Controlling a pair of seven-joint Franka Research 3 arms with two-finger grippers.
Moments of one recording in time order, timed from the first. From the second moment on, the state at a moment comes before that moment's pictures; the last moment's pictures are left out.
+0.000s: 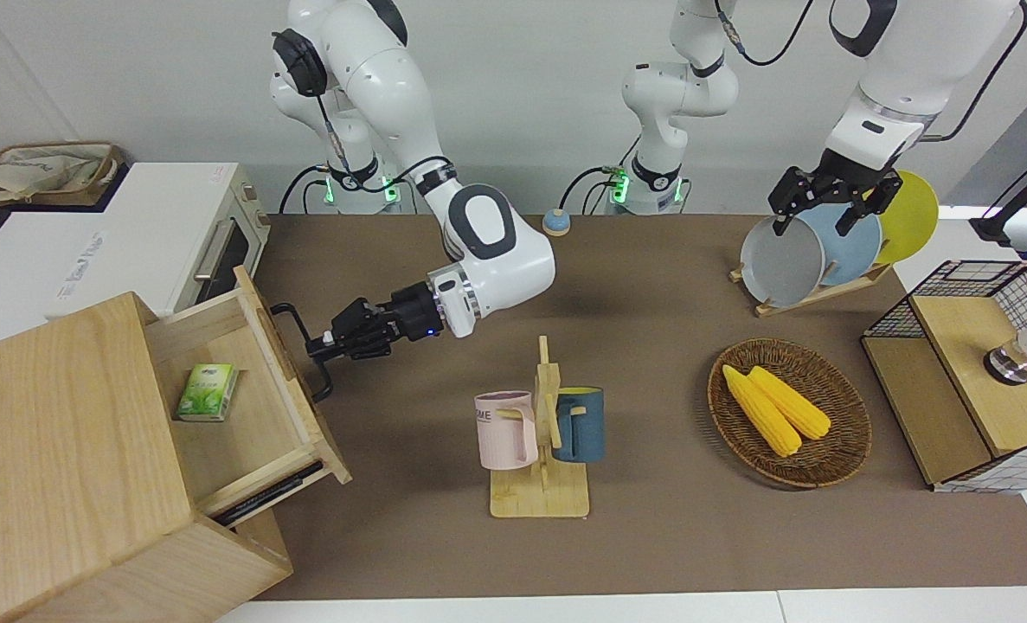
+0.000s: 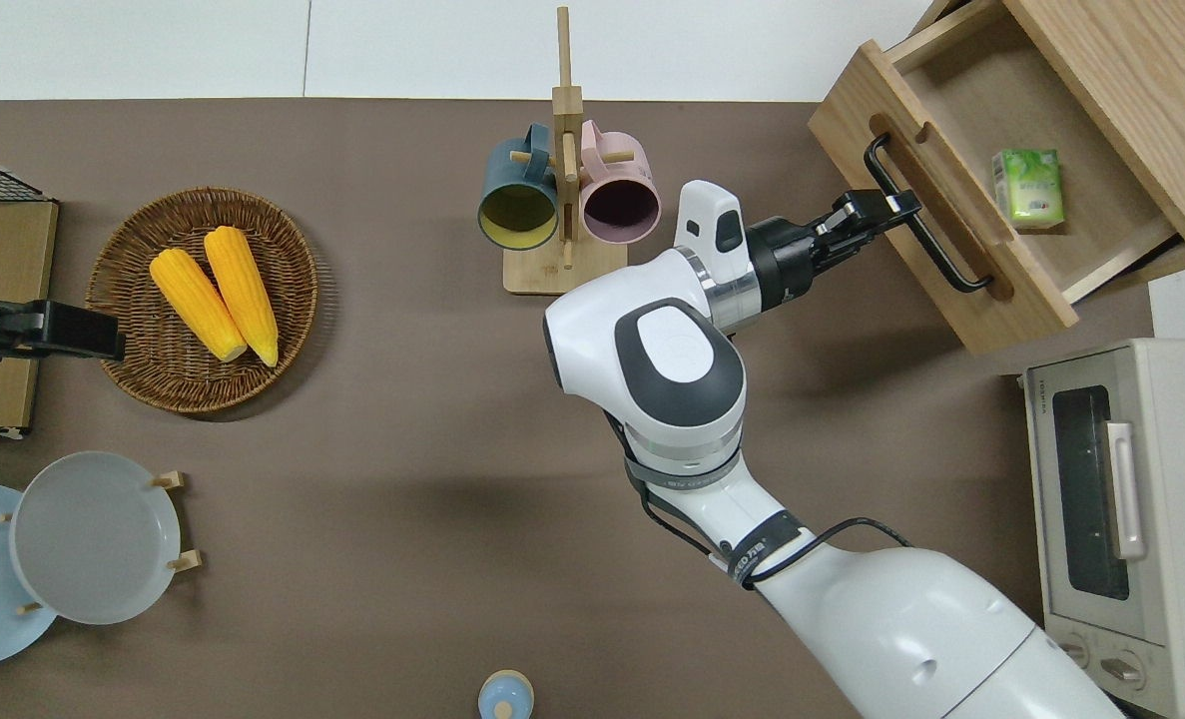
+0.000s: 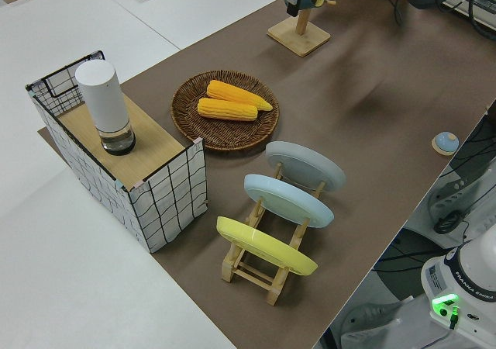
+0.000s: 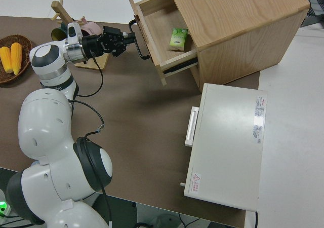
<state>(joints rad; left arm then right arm) -0.15 0.04 0.15 -1.49 -0.02 1.56 0.05 0.35 0.60 0.28 -1.45 -1.55 1.36 0.39</state>
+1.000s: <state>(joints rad) -0.15 0.04 0.15 -1.49 -0.02 1.56 0.05 0.50 0.61 0.28 -1.45 -1.52 1.23 0.42</state>
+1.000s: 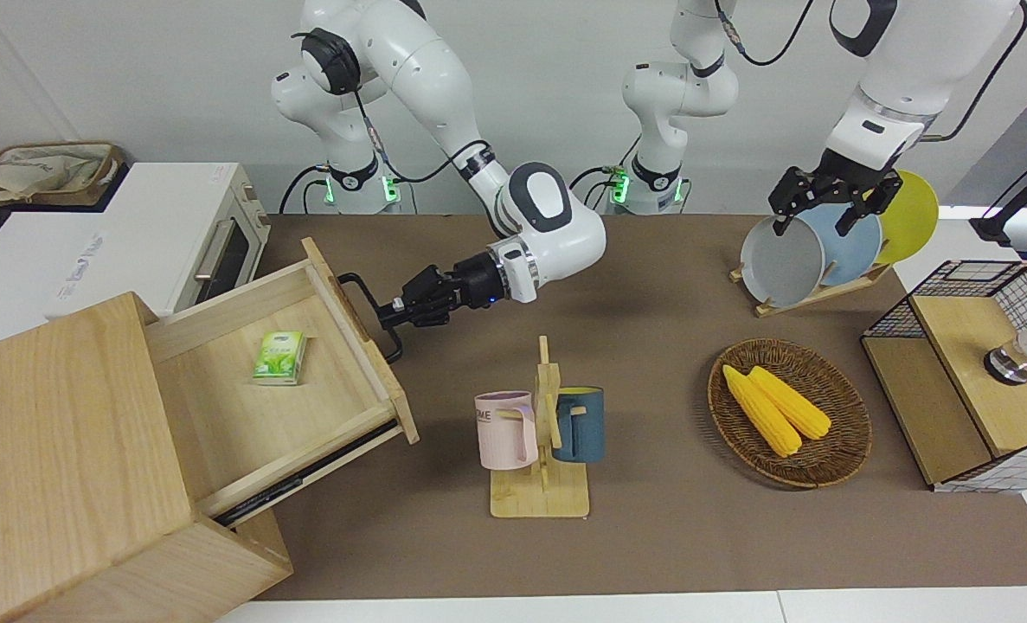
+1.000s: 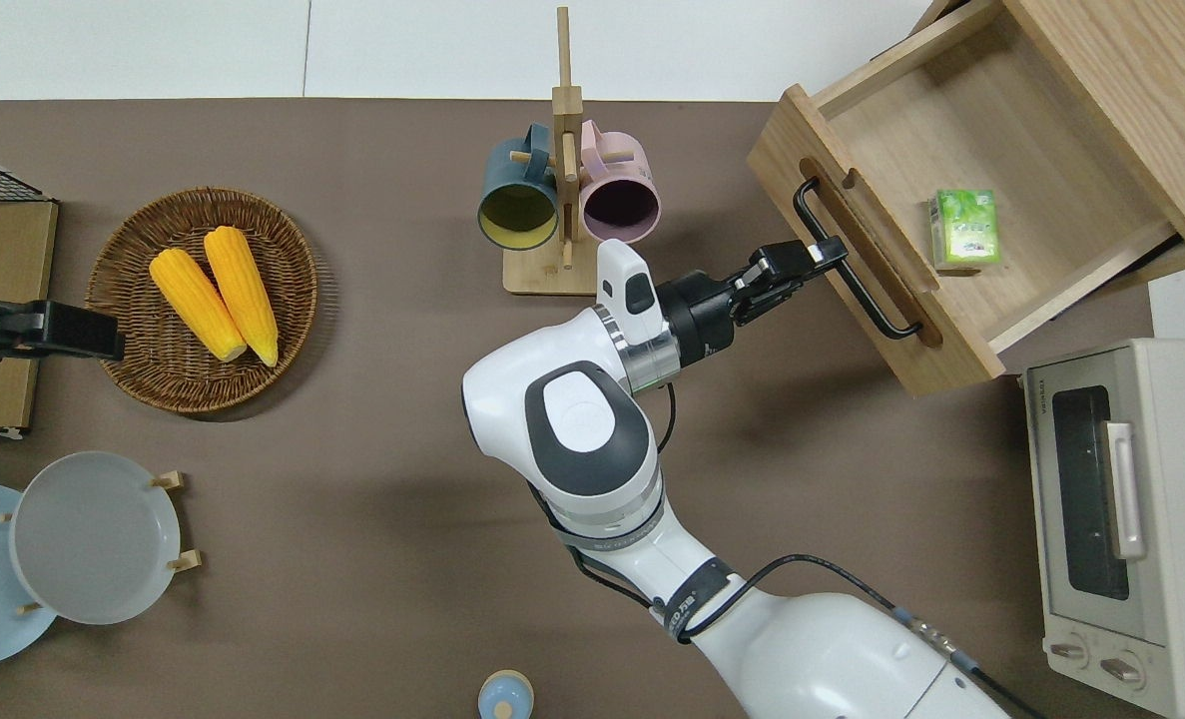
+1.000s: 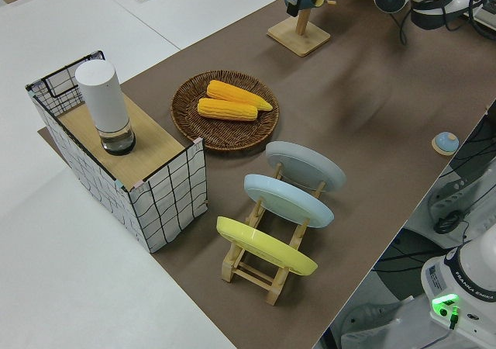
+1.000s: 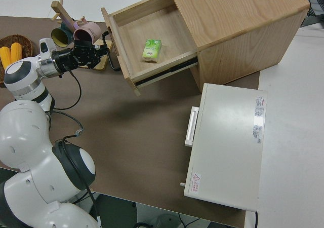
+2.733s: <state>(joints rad) -0.15 0.04 0.15 -1.49 -0.02 1.56 0.05 0.60 0.59 0.28 -1.42 -1.44 1.13 0.52</state>
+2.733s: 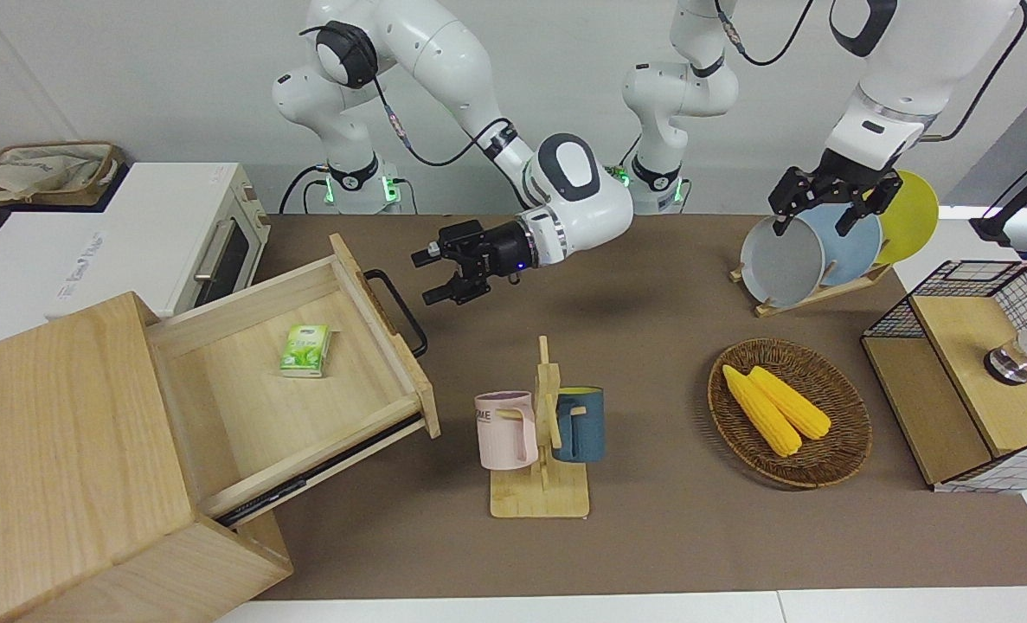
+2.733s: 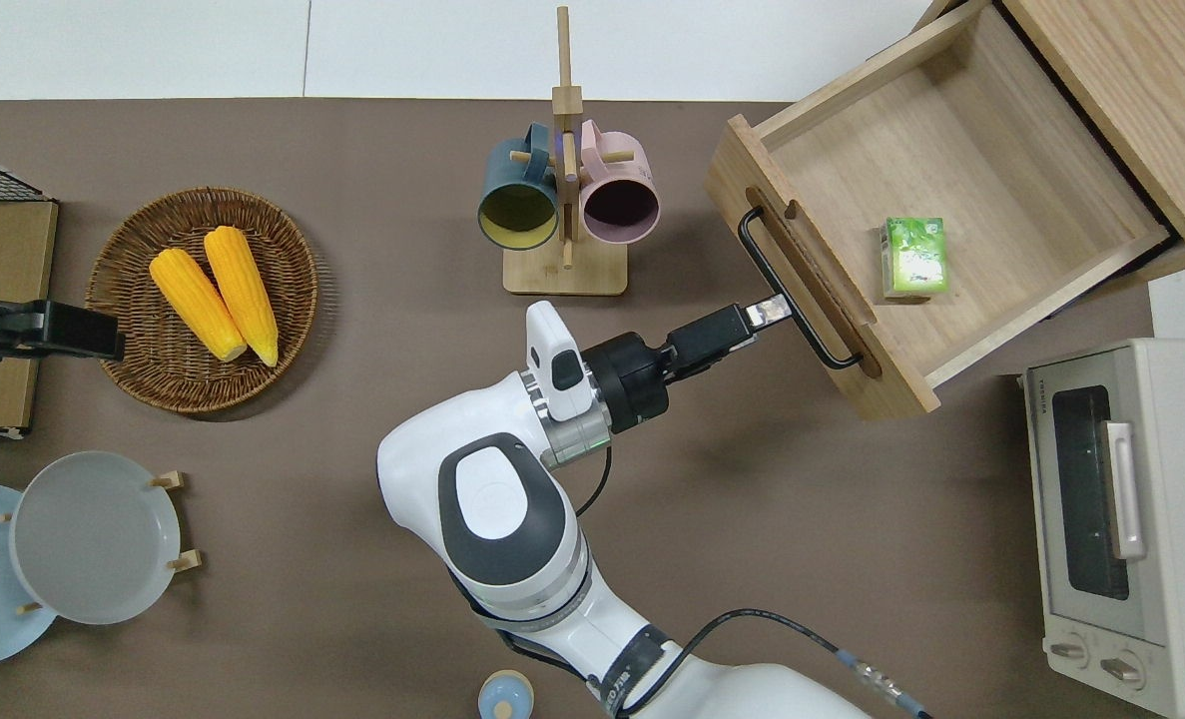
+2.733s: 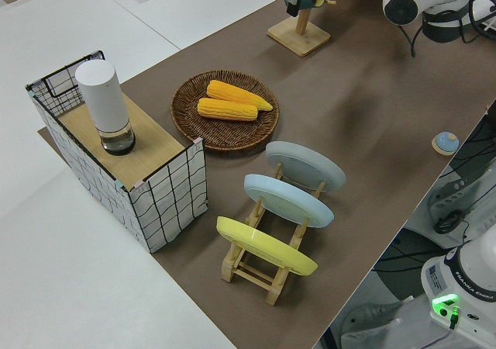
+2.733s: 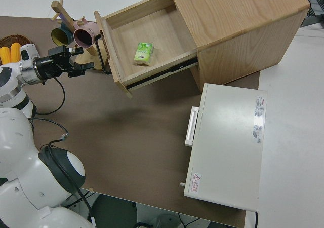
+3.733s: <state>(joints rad) -0.15 0.04 0.15 -1.49 -0.02 1.56 0.05 0.41 0.40 0.27 -1.22 -0.74 1.34 0.53</state>
